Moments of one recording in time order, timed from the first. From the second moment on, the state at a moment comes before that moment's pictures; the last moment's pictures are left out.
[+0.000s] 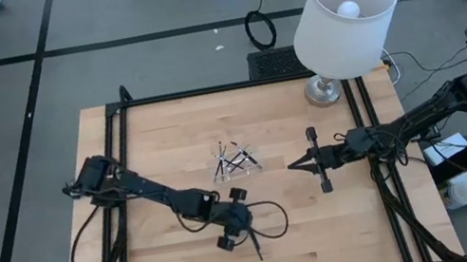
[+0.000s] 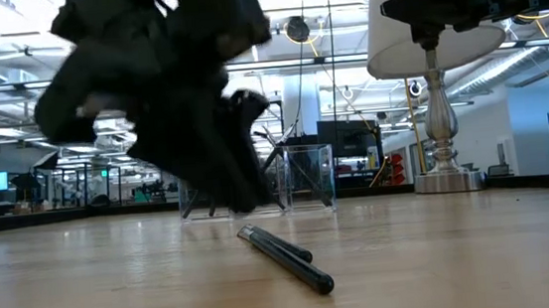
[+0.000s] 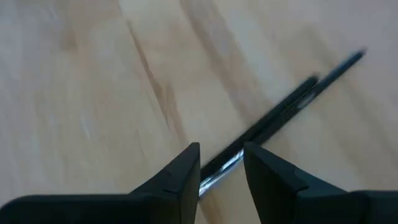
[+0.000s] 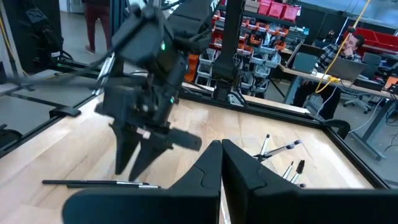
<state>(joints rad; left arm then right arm) -0.35 1.91 1.11 -0.10 -0.03 0.13 0.22 0.95 0.30 0.60 0.15 -0.18</state>
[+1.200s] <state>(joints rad) -0.32 1.91 1.18 -0.09 0.08 0.18 0.22 0.95 0.30 0.59 0.16 -0.18</state>
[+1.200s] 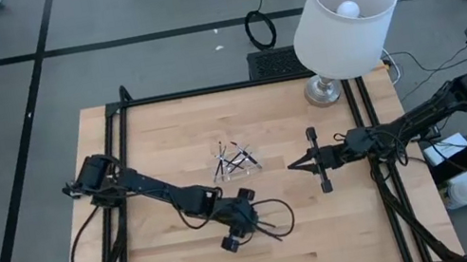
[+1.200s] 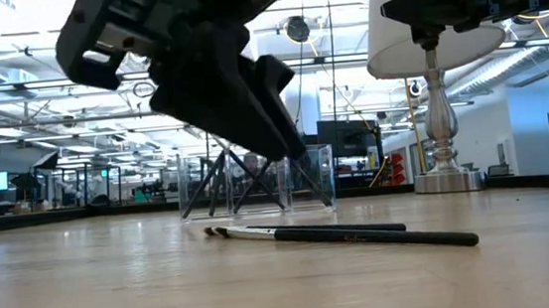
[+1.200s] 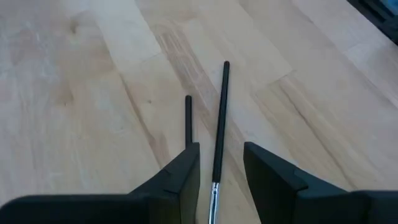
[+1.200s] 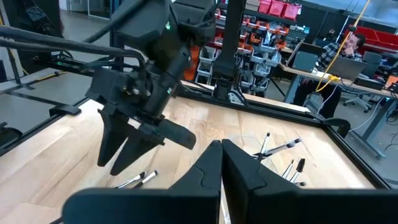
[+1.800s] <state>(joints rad) -0.29 1.94 1.19 -0.13 -0.01 0.13 0.22 0.95 0.30 0.59 0.16 -0.18</state>
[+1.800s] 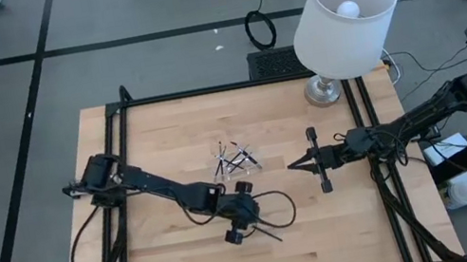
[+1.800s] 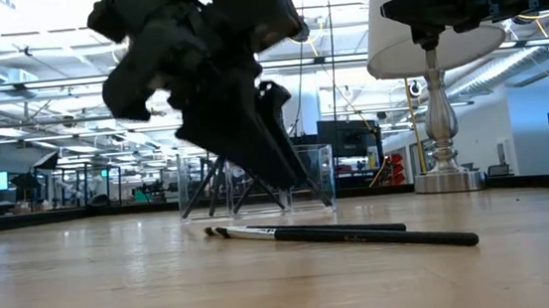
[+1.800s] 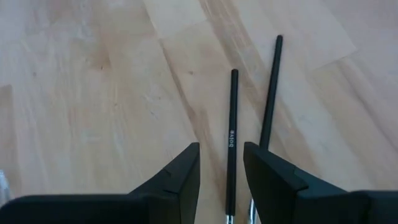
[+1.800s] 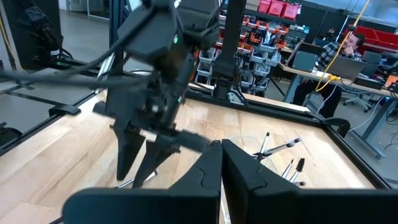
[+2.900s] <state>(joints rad) -0.20 2.07 1.21 -0.22 0.09 0.03 0.22 0.95 0.30 0.59 0.16 -0.18</state>
